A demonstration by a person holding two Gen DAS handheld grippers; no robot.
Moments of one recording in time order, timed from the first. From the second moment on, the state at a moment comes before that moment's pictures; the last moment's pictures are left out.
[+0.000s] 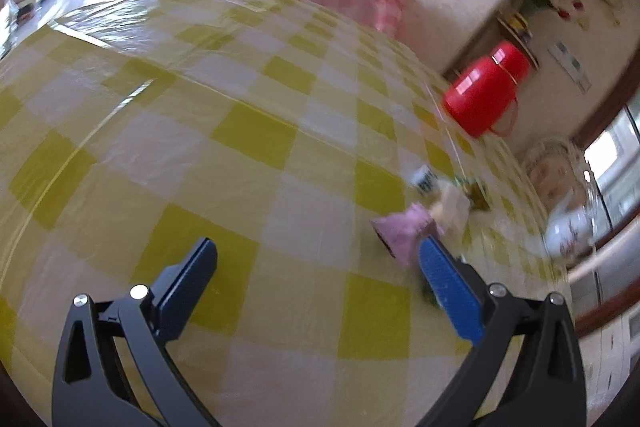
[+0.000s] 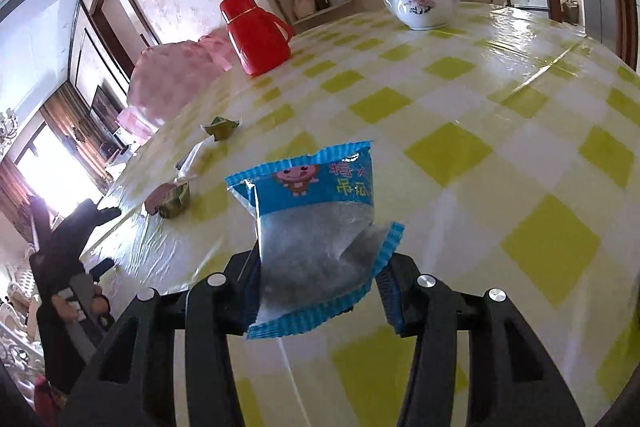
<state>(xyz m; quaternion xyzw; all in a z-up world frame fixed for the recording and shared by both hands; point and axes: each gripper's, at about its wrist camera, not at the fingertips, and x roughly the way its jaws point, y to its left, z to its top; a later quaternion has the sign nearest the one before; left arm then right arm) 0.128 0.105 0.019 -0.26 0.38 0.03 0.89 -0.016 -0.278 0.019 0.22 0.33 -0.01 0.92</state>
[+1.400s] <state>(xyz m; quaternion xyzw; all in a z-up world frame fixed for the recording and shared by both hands) -0.004 -0.040 0.056 -0.01 0.38 -0.13 0.92 -0.074 -0.280 0.017 0.21 0.34 0.01 0.92</state>
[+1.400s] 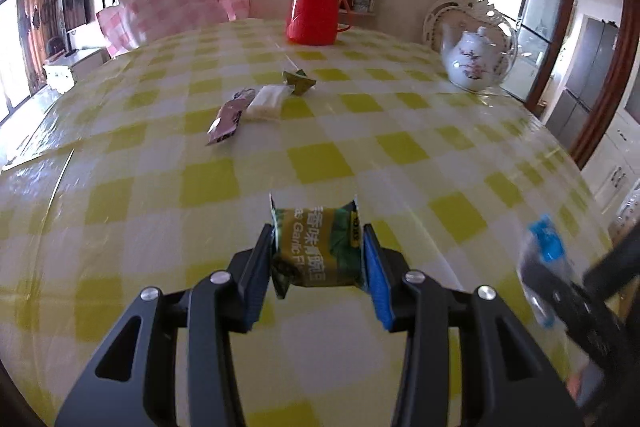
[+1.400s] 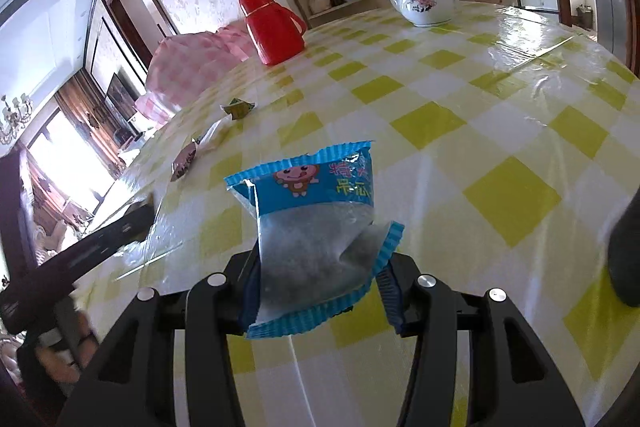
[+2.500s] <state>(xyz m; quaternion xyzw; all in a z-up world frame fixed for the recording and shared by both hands) -0.124 0.068 0.047 0.04 0.40 -0.10 0.91 -0.121 -0.140 0.029 0.14 0.39 0.14 0.90</state>
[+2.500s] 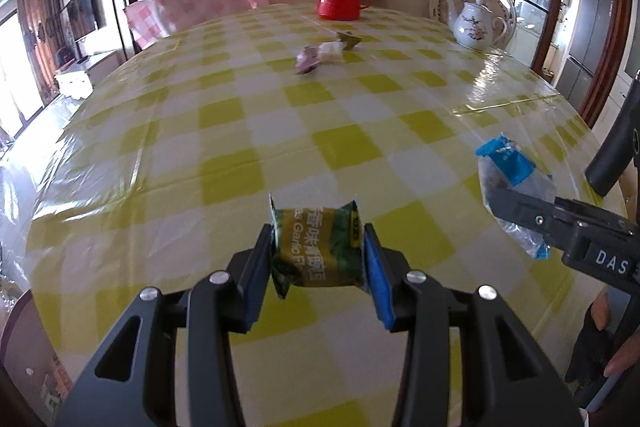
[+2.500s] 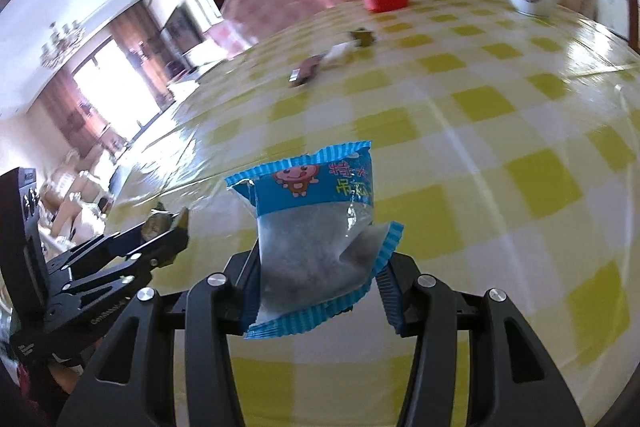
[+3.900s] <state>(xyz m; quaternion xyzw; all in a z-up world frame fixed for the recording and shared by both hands) -0.249 0.359 0.037 -0.06 0.42 0.20 0.89 -0.237 0.161 0.037 -0.12 0.39 0.51 0.76</state>
